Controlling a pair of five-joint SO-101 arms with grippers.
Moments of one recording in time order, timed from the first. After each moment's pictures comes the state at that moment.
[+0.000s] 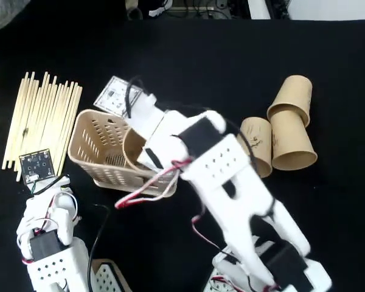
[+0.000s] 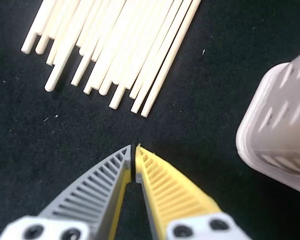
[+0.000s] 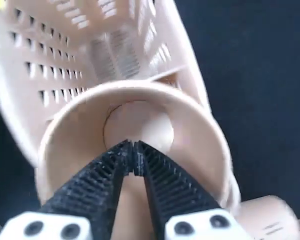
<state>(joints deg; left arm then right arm) -27.6 -104.0 96.3 64.7 -6.4 -38.0 -20.5 5.0 85.7 23.4</state>
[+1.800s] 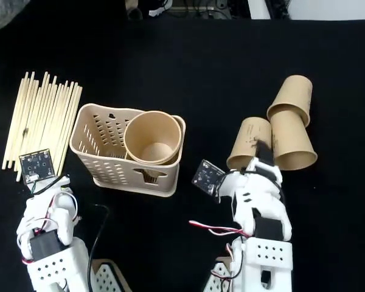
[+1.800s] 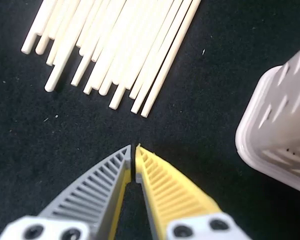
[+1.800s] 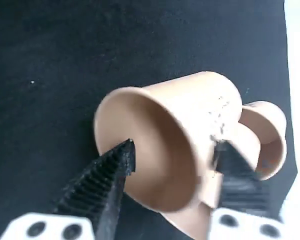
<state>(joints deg) -27.6 -104.0 96.3 64.7 -6.4 7.2 -83.8 97.1 35.9 74.2</state>
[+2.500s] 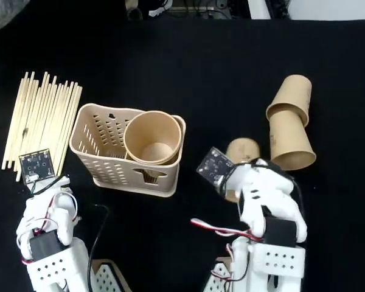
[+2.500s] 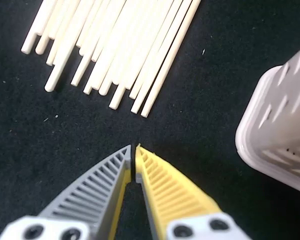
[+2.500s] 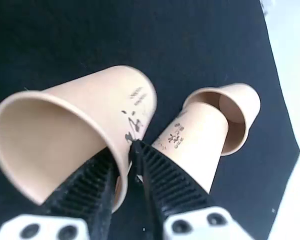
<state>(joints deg) -27.6 -104.0 96.3 64.7 -6.4 5.7 -84.4 76.0 60.8 64.5</state>
